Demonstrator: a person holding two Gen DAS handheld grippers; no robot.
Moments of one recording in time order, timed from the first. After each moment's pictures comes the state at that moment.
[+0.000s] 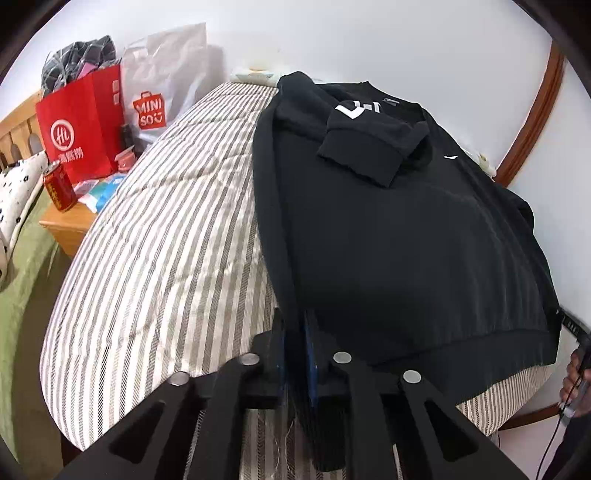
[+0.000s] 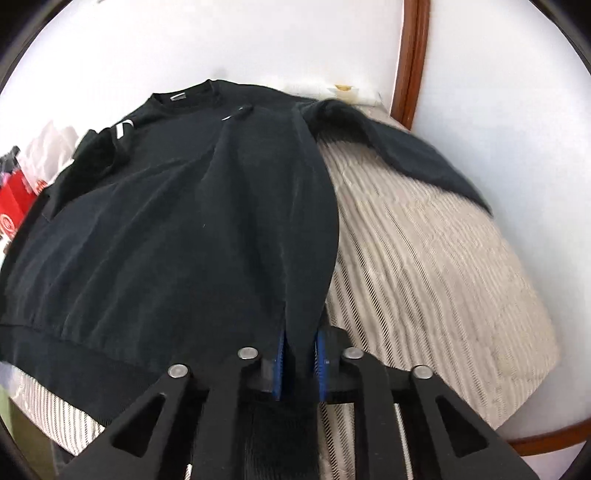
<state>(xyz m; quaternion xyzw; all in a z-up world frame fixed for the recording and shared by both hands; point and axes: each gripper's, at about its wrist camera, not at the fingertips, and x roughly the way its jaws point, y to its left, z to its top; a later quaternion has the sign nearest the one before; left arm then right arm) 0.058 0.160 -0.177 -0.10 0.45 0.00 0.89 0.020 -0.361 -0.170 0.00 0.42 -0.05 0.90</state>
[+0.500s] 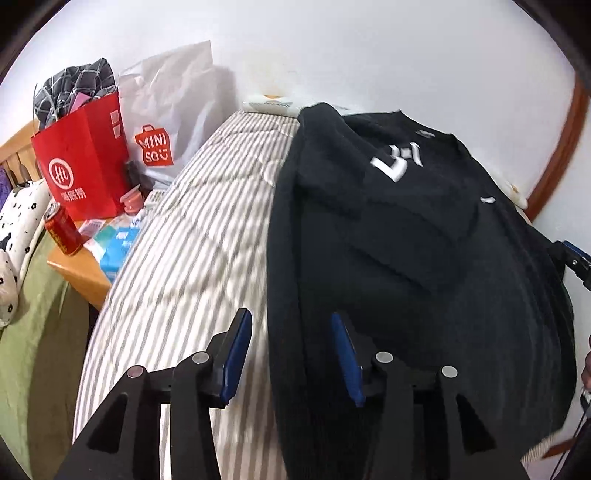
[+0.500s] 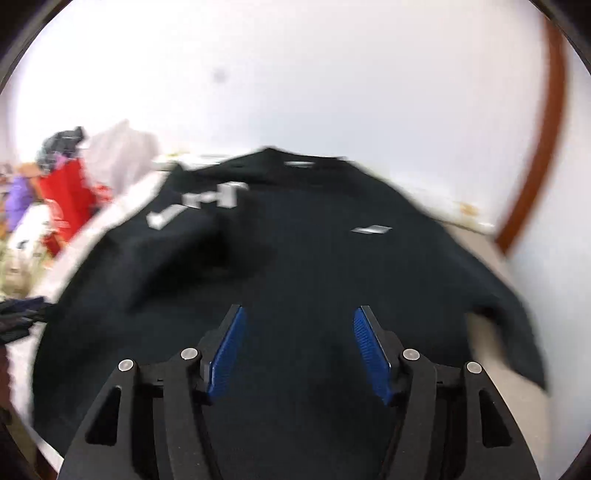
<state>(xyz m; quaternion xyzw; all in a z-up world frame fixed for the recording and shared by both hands) 0.162 0.176 -0.154 -0.09 0.43 0.05 0.90 0.161 -0.197 -0.087 -0.08 0.36 0.11 0.92</state>
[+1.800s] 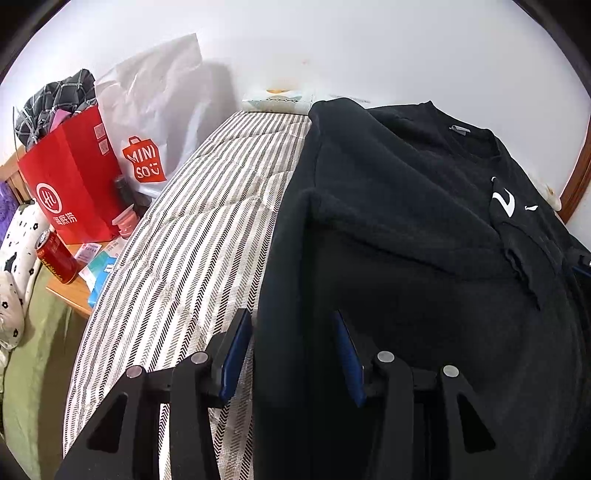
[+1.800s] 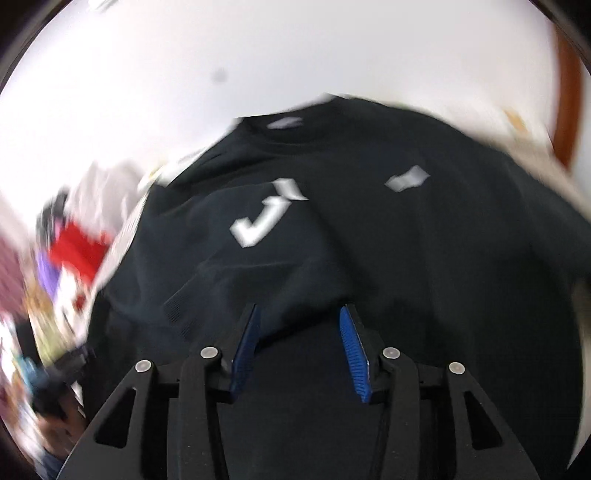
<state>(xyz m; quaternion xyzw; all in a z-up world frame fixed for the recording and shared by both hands) 0.237 0.174 -0.182 -0.06 0.43 0.08 0.90 0.253 -0.200 -0.129 0.06 0.44 0.15 0.88</state>
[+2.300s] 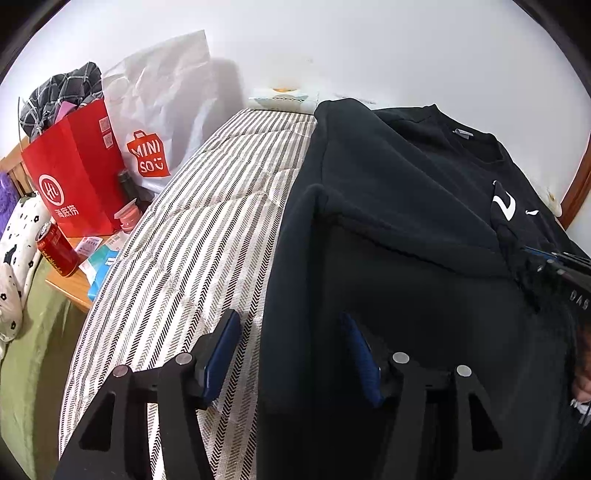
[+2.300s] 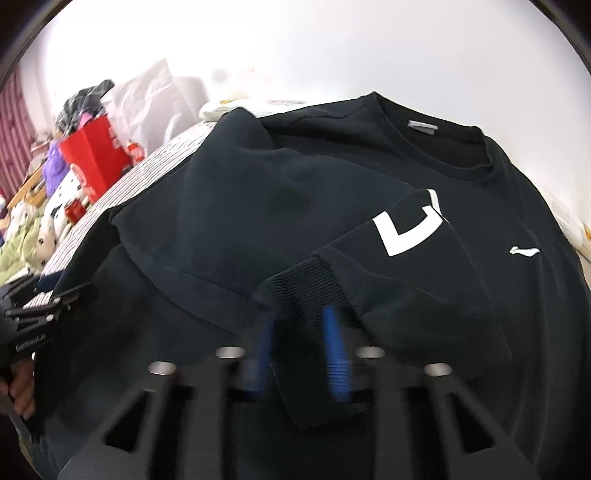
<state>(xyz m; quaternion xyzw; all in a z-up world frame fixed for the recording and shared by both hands) 0.232 0.176 -0.185 -0.07 0.43 0.08 0.90 0.259 -0.101 -0.162 -0.09 0.43 0.22 0.87</state>
